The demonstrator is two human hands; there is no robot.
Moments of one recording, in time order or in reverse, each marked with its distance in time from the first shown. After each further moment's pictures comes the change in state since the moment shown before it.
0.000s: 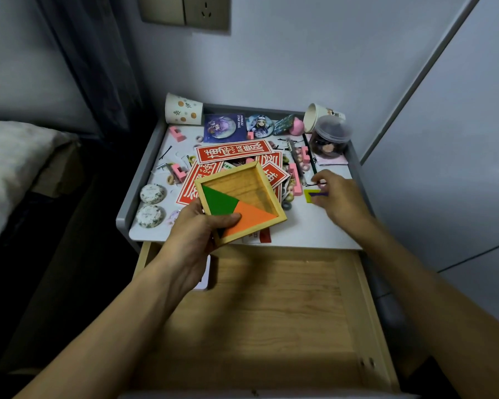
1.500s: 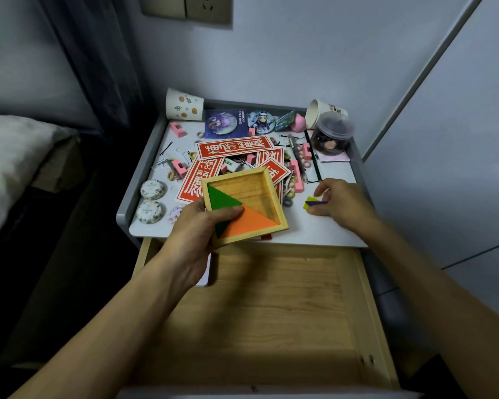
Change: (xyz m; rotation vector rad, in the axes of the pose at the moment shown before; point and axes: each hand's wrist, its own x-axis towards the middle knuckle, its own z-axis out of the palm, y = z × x) left_hand -0.003 0.001 0.003 -0.037 -0.016 -0.032; right_hand 0.000 0.011 -0.002 -0.028 -0.158 0.052
